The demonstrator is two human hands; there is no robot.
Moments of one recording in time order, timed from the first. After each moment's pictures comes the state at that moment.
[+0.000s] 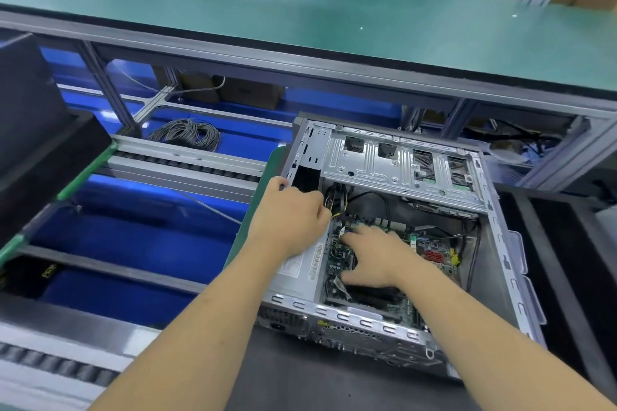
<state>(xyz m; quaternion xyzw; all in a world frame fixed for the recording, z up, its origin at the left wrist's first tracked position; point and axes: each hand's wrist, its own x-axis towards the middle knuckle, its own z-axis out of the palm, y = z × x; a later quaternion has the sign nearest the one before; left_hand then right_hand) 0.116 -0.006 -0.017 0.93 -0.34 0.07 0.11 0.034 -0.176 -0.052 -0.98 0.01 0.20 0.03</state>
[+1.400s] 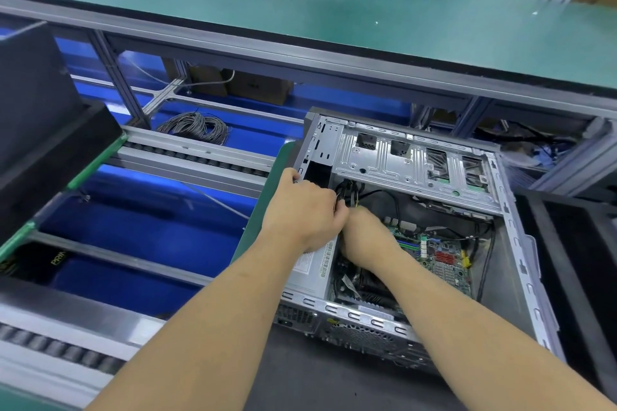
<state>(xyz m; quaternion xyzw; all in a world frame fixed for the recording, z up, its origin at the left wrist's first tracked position) 0.114 -0.013 -0.015 0.93 -0.35 0.11 0.06 0.065 -0.149 -0.060 -0.99 0.03 0.10 0.10</state>
